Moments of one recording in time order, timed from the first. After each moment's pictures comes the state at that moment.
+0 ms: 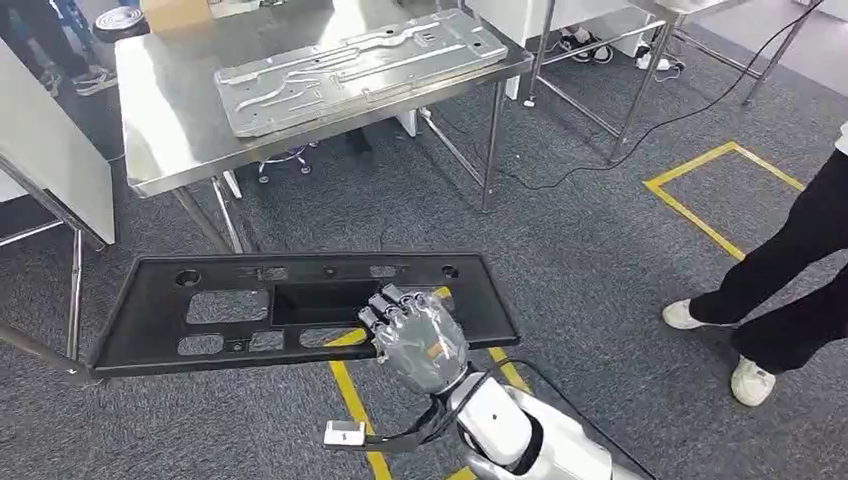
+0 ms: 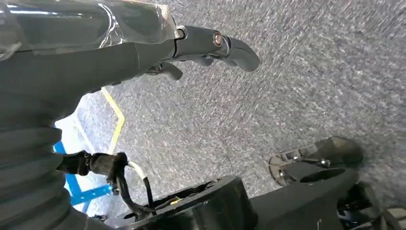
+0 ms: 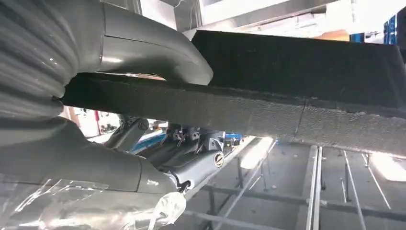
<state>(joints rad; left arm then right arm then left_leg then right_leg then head) -0.14 0.00 -1.23 -0.22 0.65 0.39 0.22 -0.81 0.03 1.23 -1.56 1.33 -0.27 0.28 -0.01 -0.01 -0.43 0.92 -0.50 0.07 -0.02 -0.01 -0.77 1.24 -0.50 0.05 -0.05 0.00</state>
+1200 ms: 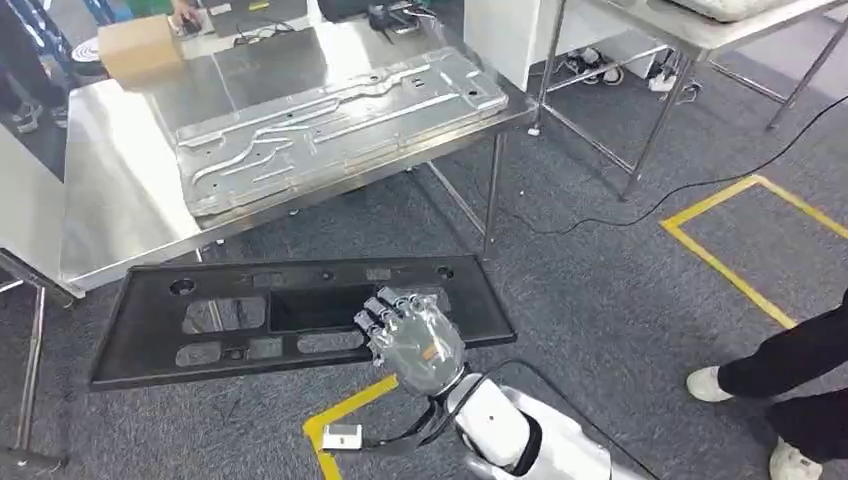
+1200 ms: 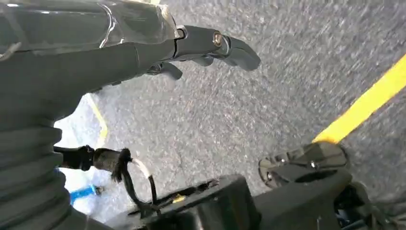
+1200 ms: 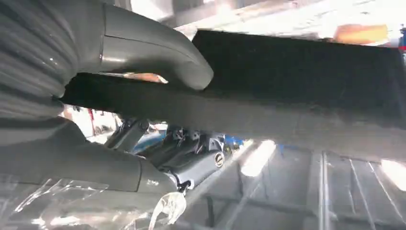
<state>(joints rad) -0.14 0.00 -1.22 -0.22 0.64 0.39 0.21 -0.82 0.03 1.24 -1.58 1.33 -0.24 0.27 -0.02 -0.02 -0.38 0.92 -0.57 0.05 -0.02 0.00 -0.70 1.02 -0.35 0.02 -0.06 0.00</state>
